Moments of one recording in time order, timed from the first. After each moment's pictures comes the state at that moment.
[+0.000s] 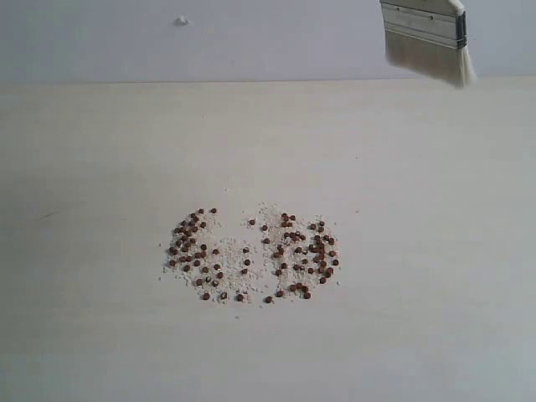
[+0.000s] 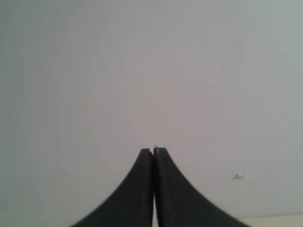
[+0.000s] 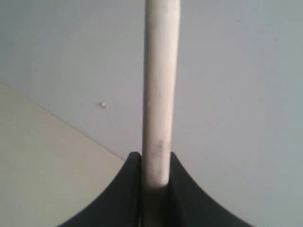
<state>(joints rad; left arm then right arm) -0.49 0.39 -0.37 -1.10 -0.39 1.24 0.45 1.28 -1.00 1.65 0.00 -1.91</state>
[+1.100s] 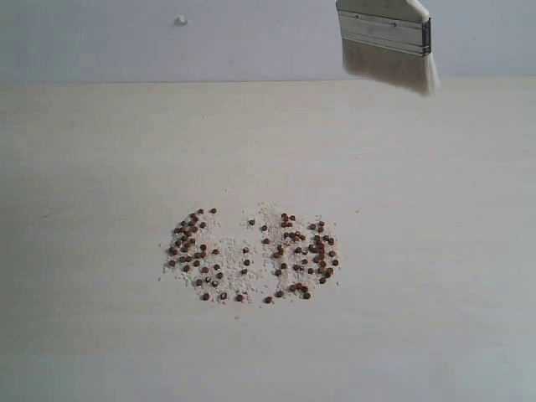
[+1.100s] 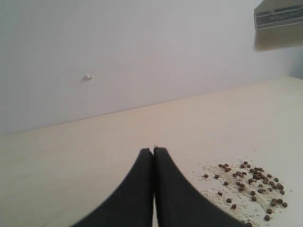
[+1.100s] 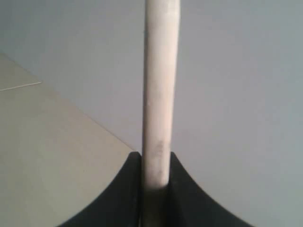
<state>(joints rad) -0.49 0.07 0.00 -1.28 0.15 1.27 0.45 1.28 -1.00 1.65 0.19 -1.87</state>
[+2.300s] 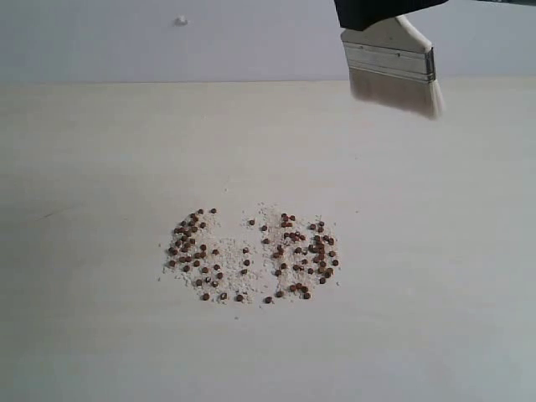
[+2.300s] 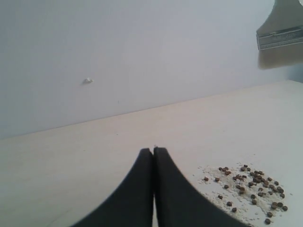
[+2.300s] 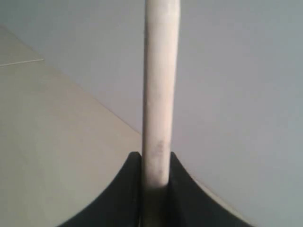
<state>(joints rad) -0.48 0.05 0.00 -1.29 0.15 1.27 0.45 1.28 -0.95 1.64 0.19 -1.92</state>
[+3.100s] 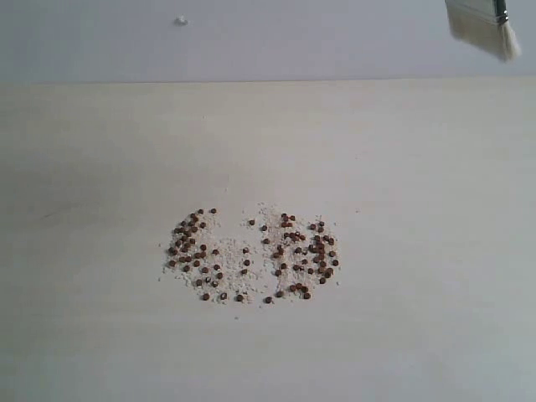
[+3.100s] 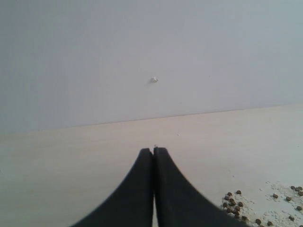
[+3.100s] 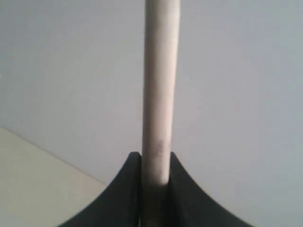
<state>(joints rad) -0.24 0.05 0.00 -1.29 0.15 1.27 0.45 1.40 -1.07 1.37 -0.32 -1.78</state>
